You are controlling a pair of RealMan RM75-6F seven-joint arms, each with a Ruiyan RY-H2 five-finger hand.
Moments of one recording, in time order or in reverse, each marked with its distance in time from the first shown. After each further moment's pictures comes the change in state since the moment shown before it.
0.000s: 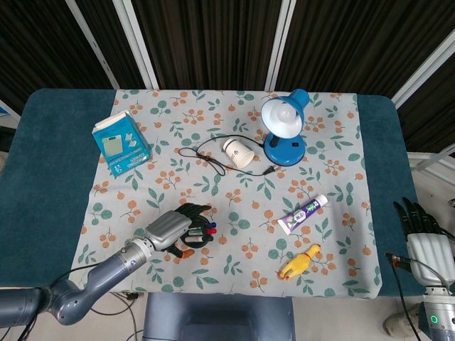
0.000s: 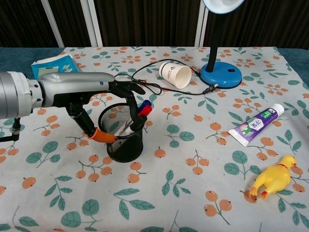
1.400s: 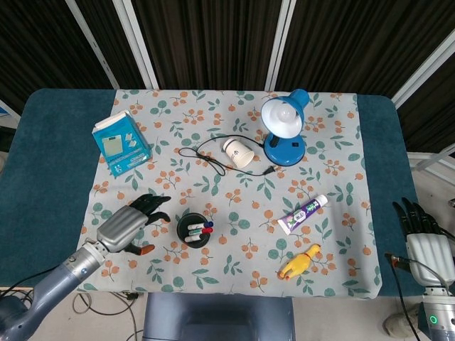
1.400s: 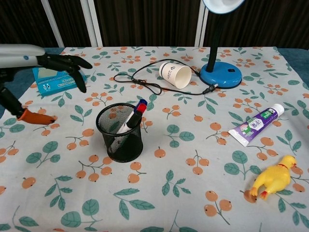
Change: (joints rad) left arm 0.200 0.231 0.017 -0.065 0.283 0.112 -0.092; right arm -0.001 -0.004 -0.001 0.002 -0.006 0.006 -0.011
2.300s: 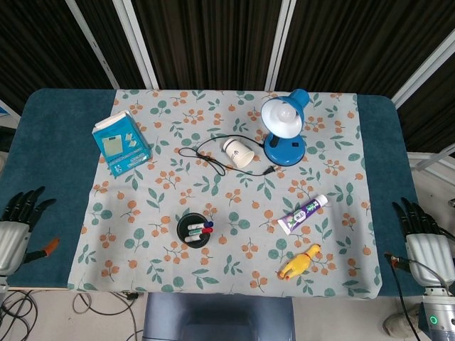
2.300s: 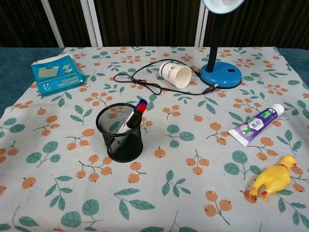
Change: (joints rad) left arm 0.442 0.036 0.084 0.323 0.141 0.598 -0.117; right arm 0.001 0.002 -0.002 0.000 -0.005 -0.001 0.004
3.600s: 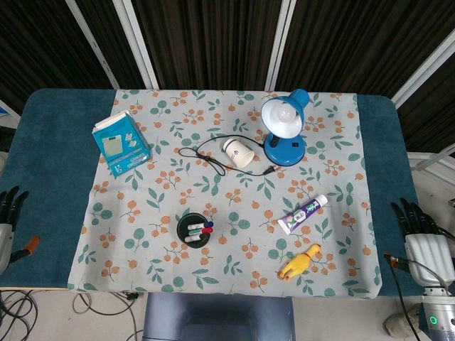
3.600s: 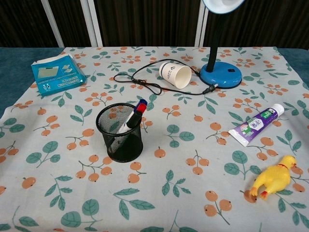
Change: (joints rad) left arm 0.049 -0.021 -0.021 -0.037 -0.147 0.071 0.241; right arm 0.001 0.000 -0.002 0.004 -0.008 0.001 0.009
